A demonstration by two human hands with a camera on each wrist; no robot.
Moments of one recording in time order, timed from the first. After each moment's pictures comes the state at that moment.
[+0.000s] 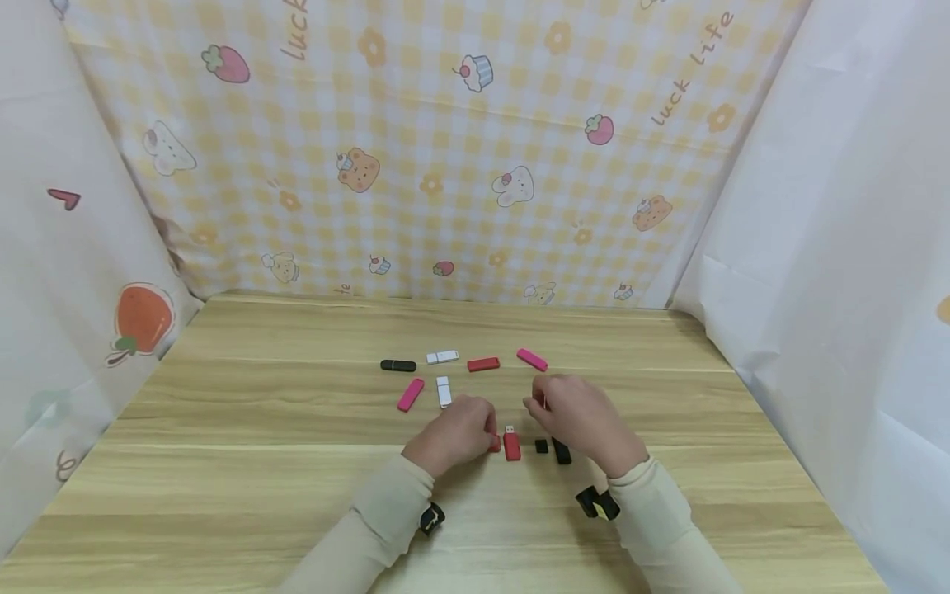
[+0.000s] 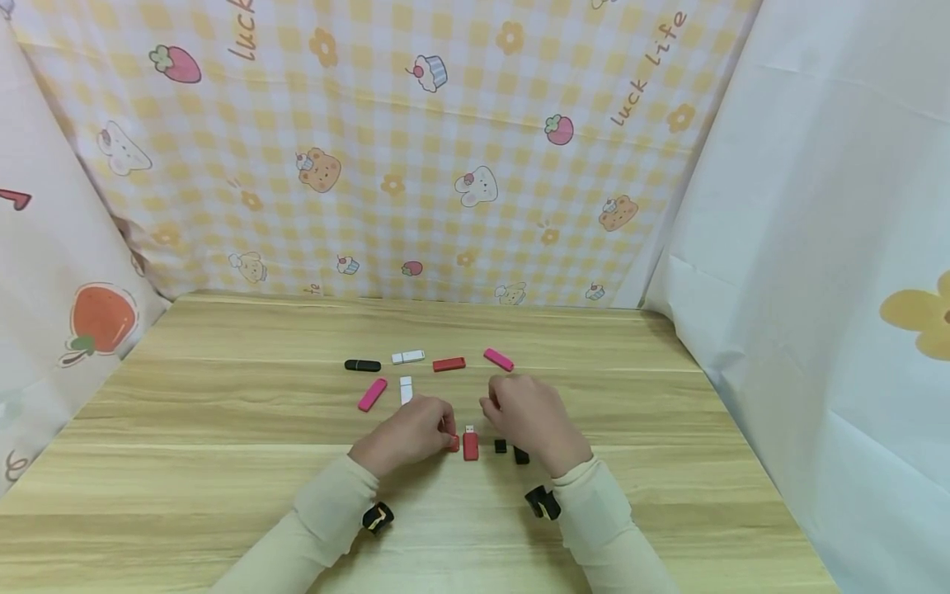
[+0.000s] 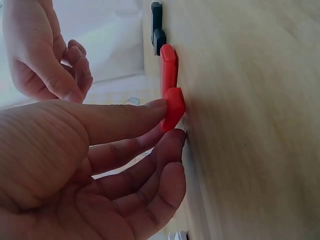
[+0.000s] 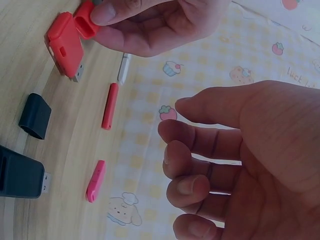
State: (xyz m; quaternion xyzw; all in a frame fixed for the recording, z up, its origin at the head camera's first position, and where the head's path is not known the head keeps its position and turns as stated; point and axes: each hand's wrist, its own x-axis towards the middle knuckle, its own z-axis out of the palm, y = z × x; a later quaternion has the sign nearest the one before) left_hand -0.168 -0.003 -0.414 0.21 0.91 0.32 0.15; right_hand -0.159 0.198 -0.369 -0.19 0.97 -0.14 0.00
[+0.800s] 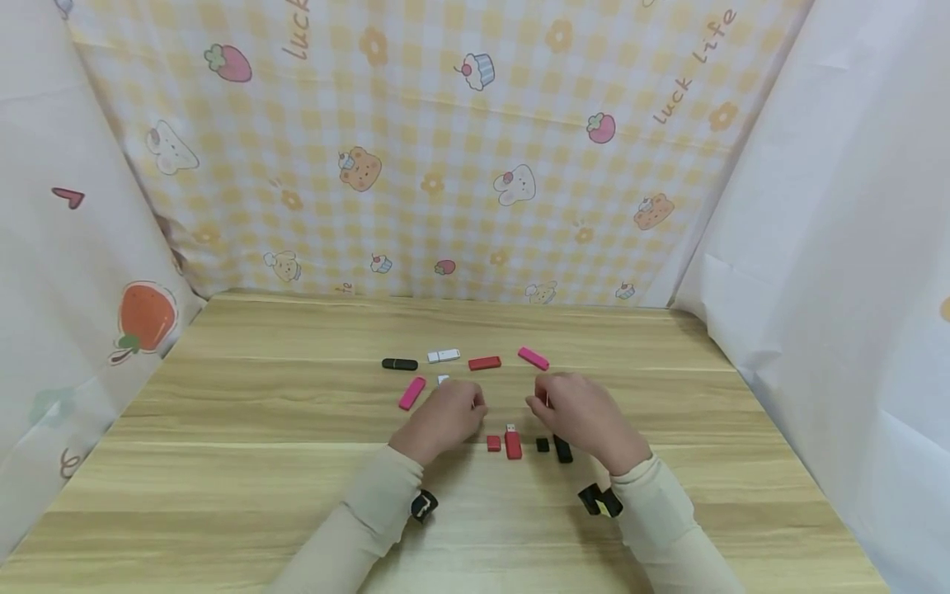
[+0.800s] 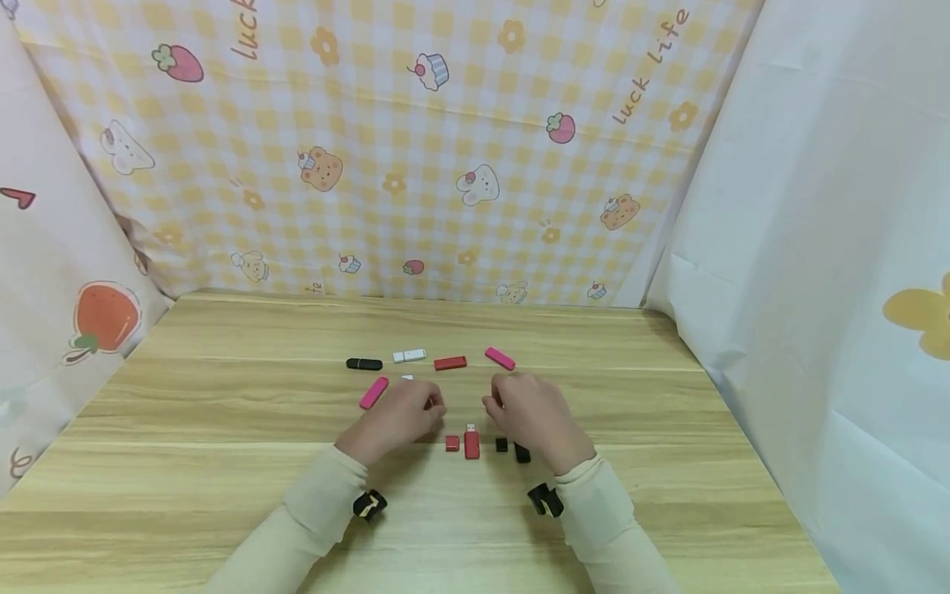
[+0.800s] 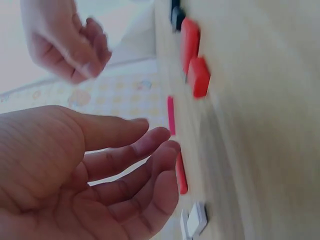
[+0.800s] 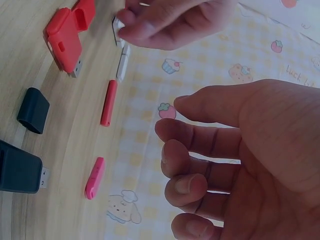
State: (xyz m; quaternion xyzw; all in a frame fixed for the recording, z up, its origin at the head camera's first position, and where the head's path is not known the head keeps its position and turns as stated) left_hand -0.175 -0.017 -0.405 0.16 0.91 0.36 0.12; right_hand -0.161 0.199 -0.367 -0.19 0.97 -0.13 0.01
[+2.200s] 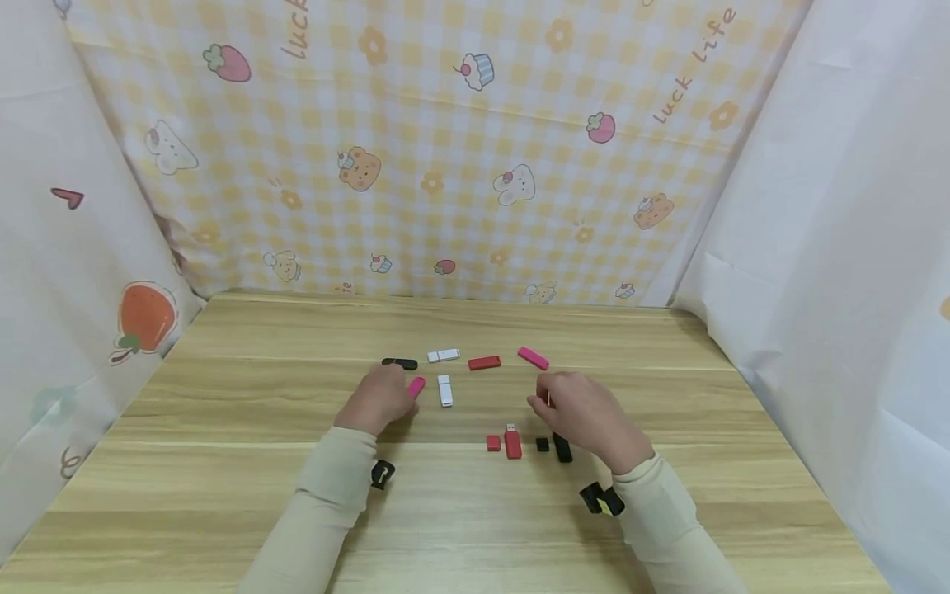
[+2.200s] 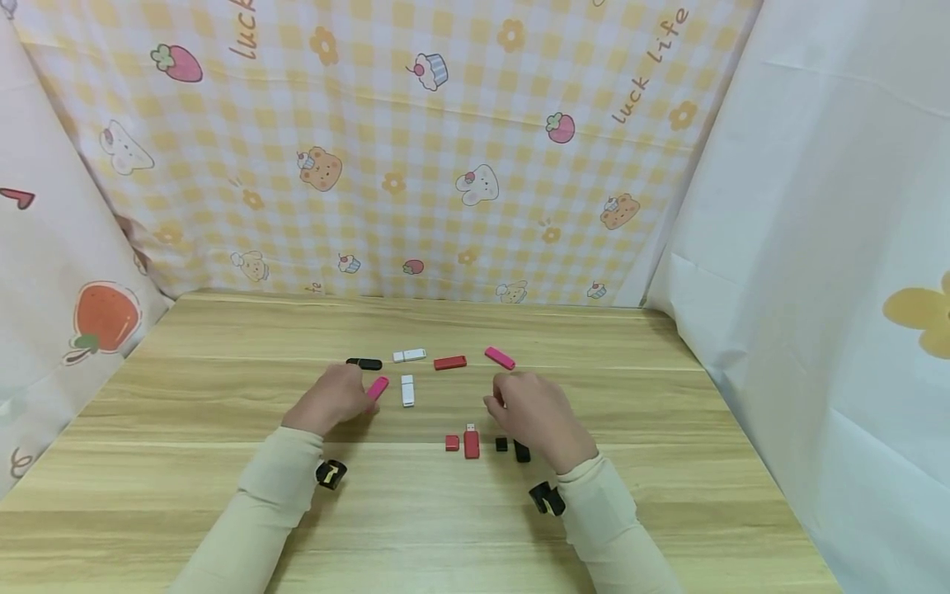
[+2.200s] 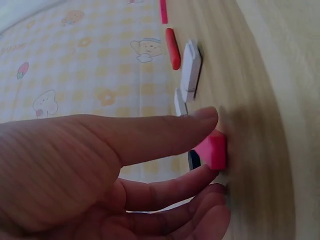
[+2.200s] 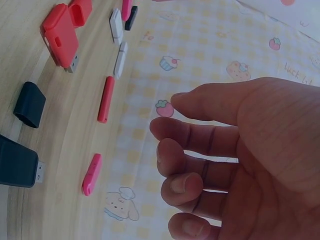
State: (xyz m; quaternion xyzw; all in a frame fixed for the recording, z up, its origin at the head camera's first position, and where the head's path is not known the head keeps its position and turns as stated) left_hand -0.244 -0.107 -0.464 0.02 0.95 0.26 0.16; right_hand -0.162 0.203 -0.367 -0.19 0.97 -0.12 0.02
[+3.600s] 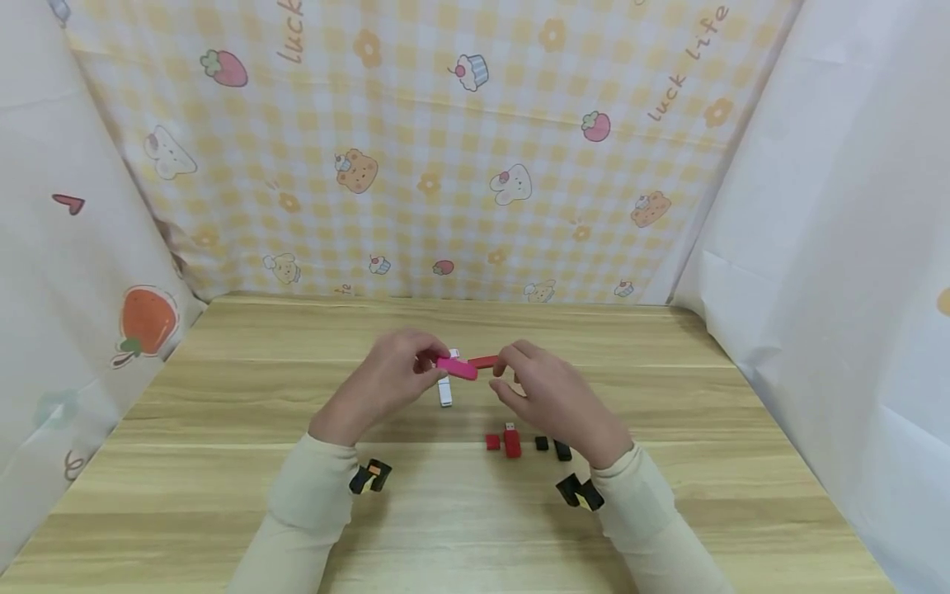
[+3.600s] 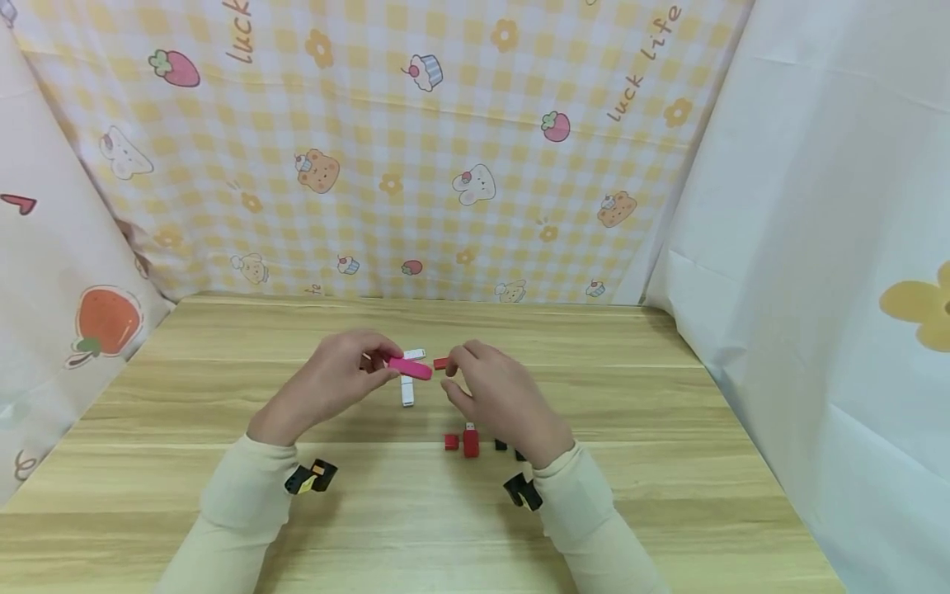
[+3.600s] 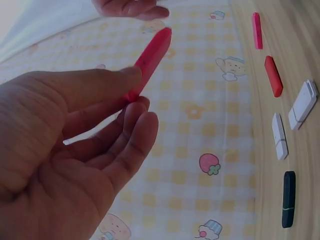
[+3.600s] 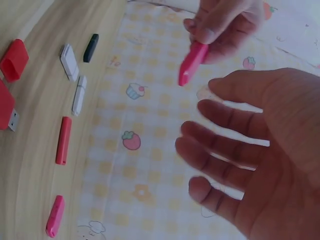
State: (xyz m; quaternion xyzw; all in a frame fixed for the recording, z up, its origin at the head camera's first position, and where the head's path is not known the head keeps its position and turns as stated) left_hand -0.179 -0.086 -0.343 0.26 0.89 0.36 -0.04; right_hand -0.158 0.169 -0.344 -0.31 0.93 -0.14 -0.13
